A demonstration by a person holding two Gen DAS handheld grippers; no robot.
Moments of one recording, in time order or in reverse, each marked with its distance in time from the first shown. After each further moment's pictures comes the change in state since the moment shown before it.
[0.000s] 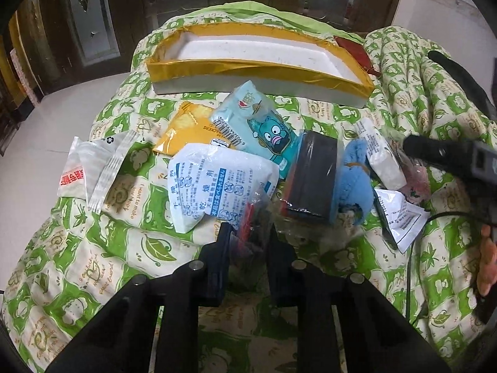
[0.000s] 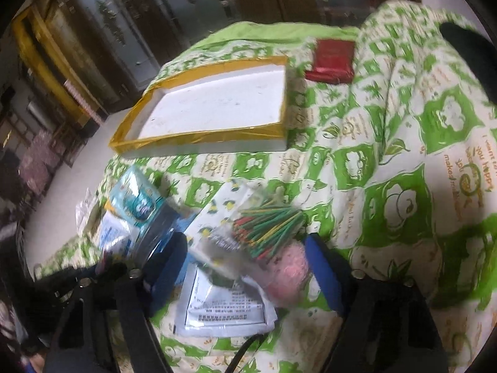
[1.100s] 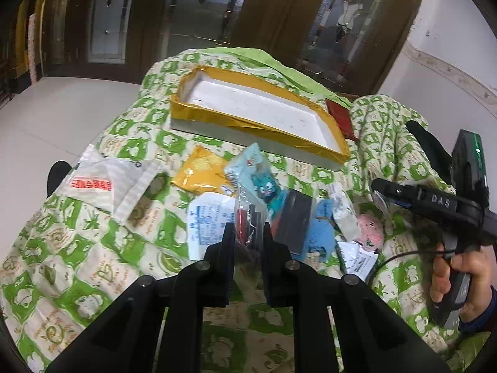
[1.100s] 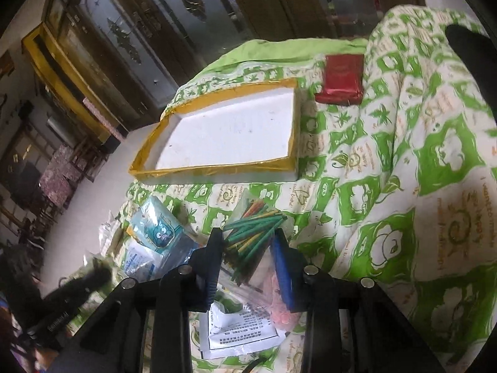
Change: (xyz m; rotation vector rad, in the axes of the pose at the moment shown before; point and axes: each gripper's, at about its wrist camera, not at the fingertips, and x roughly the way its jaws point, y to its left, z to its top) left arm -0.044 0.034 0.002 -0.176 -0.191 -0.163; right arm -0.013 -0.003 0.013 -0.021 -0.083 0.103
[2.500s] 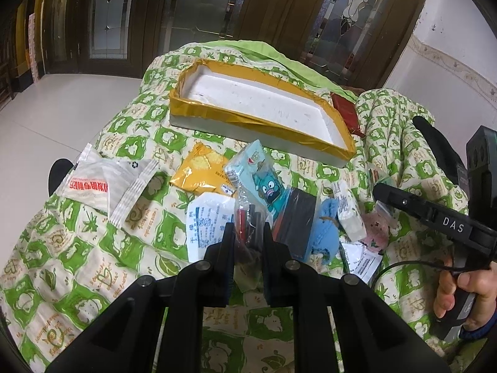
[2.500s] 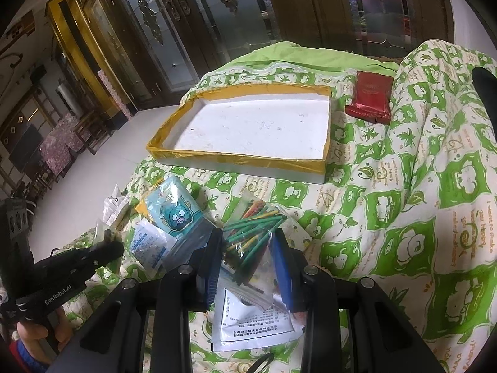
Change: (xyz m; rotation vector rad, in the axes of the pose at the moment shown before) left arm 0.007 -0.007 0.008 0.010 0.032 0.019; right arm -0.002 0.033 -0.006 -0.146 0.015 -0.007
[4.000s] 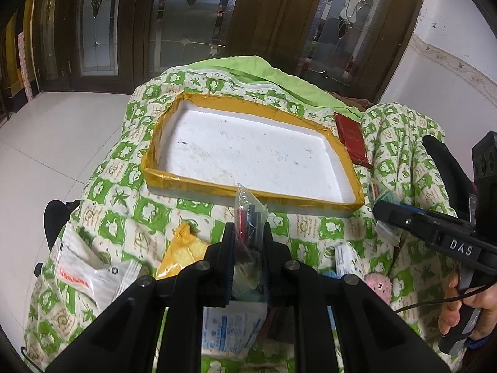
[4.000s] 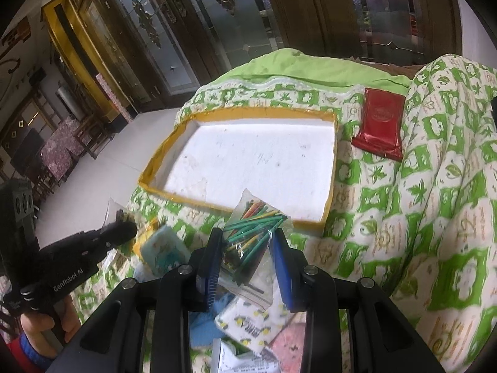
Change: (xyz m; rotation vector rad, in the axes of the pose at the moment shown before) left arm 0.036 -0.016 0.084 0.047 -0.010 0.019; right arm 0.019 -0.011 0.067 0.021 0.014 0.015
